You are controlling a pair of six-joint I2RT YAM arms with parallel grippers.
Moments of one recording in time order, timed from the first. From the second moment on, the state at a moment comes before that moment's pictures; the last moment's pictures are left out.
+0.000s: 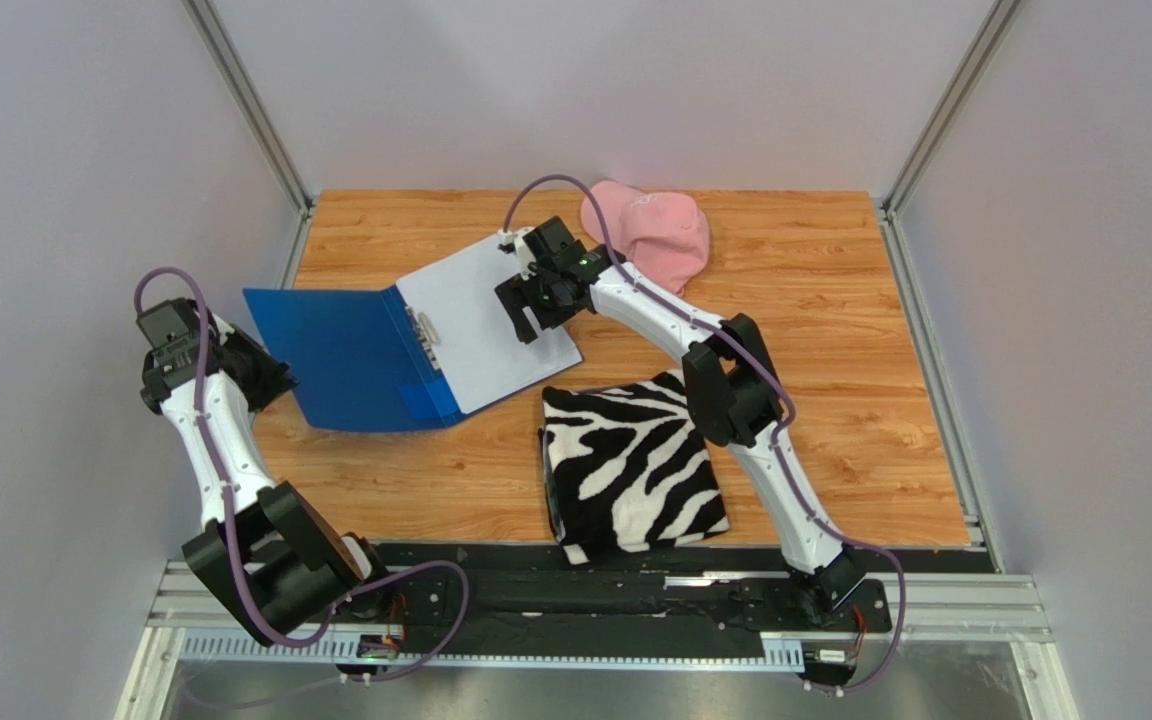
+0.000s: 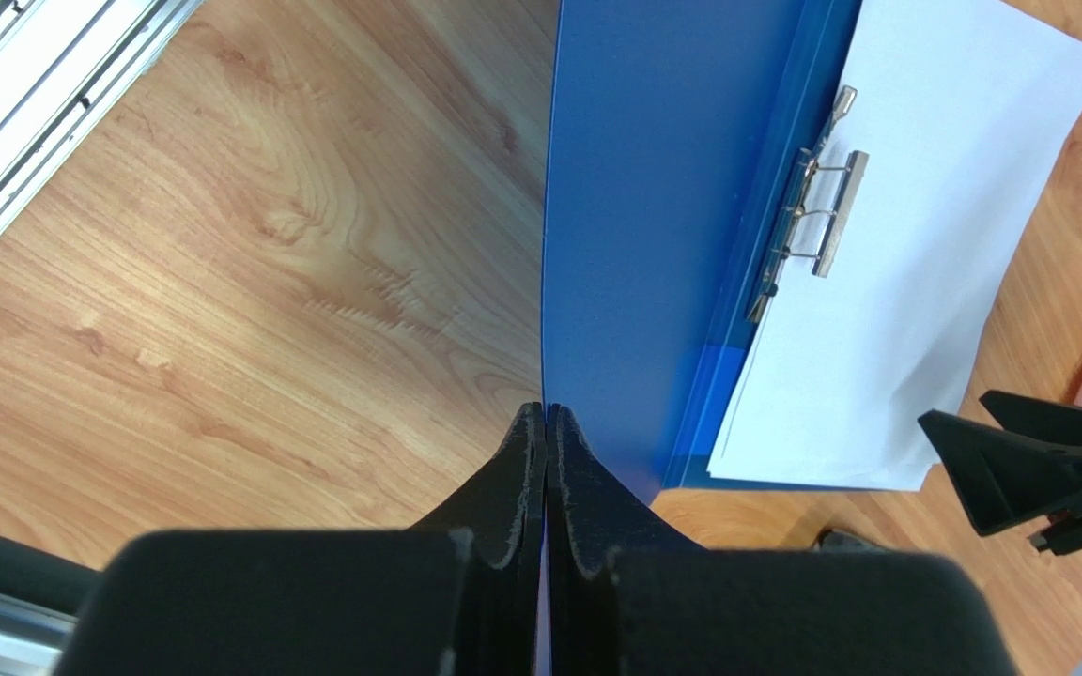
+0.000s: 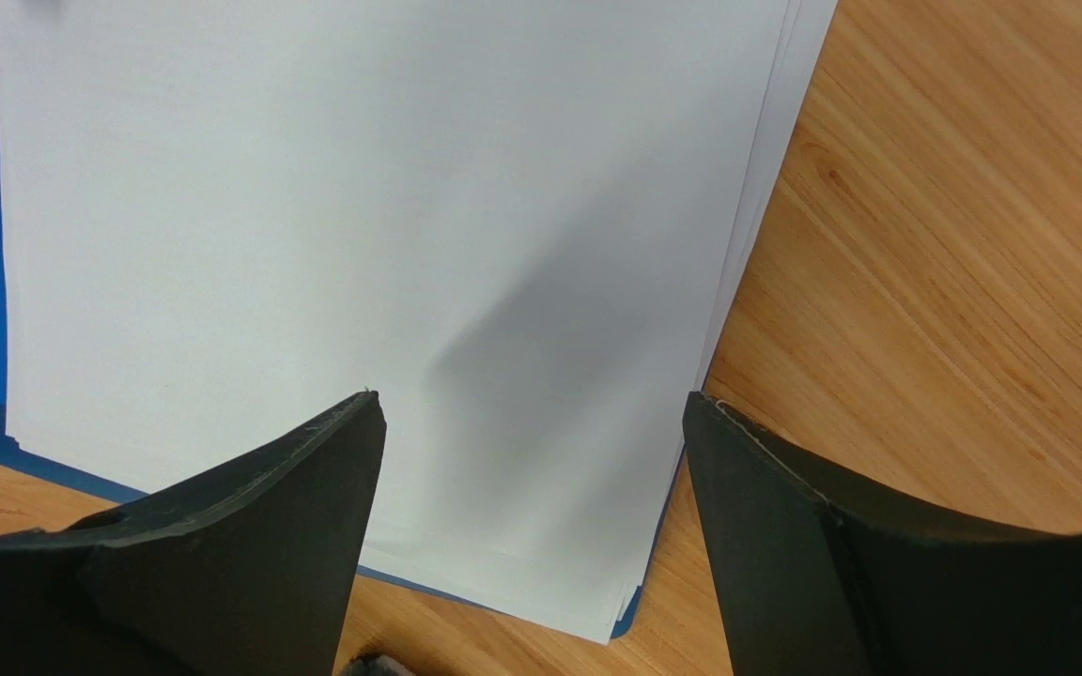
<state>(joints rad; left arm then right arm) 0.65 1.21 1.03 -0.77 0.30 -0.33 0.70 2.44 2.19 -0.66 -0.11 0.04</state>
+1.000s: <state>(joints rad) 0.64 1.16 1.02 -0.77 0.31 -0.35 0.69 2.44 2.05 -0.49 -0.24 0.11</state>
